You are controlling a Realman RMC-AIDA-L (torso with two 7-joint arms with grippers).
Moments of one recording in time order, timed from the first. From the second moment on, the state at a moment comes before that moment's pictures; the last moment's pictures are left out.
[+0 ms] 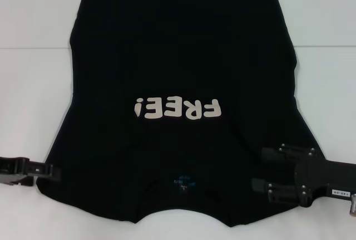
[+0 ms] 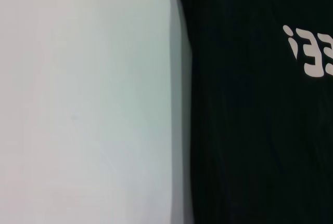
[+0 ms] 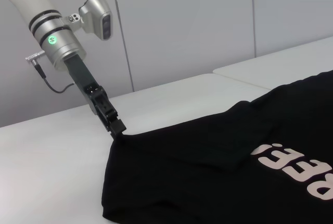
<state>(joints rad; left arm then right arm) -0.55 -1.91 0.60 0.72 2.56 1.52 -2.38 0.47 2.09 -0.57 -0.53 -2.10 -1.57 1.07</state>
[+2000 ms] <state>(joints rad) -0.60 -1.93 0.62 0.75 2.56 1.58 -2.35 0.64 1.90 -0.56 -0.79 -2.56 -1.58 2.16</state>
